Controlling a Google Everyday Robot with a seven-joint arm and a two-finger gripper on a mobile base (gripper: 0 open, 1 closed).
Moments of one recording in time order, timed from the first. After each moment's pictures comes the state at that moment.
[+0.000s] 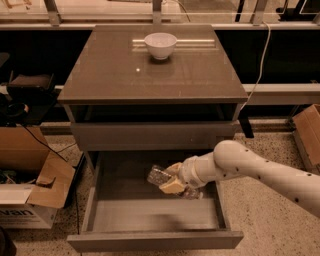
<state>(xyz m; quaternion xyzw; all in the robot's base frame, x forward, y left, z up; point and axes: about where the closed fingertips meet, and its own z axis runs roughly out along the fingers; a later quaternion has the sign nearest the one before) 0.534 -0.034 0.563 -0.54 0.74 0.26 0.30</state>
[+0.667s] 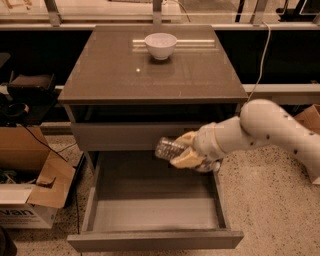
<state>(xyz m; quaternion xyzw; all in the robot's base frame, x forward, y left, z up) 0.536 -0.063 0.713 -0.60 0.68 0.22 0.35</state>
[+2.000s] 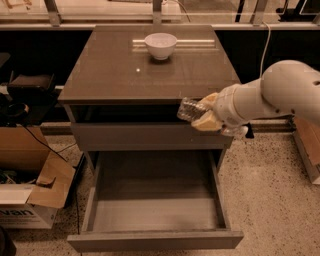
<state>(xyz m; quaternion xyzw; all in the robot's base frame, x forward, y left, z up) 0.594 -0.128 0.816 -0.57 0.72 0.04 0.39</state>
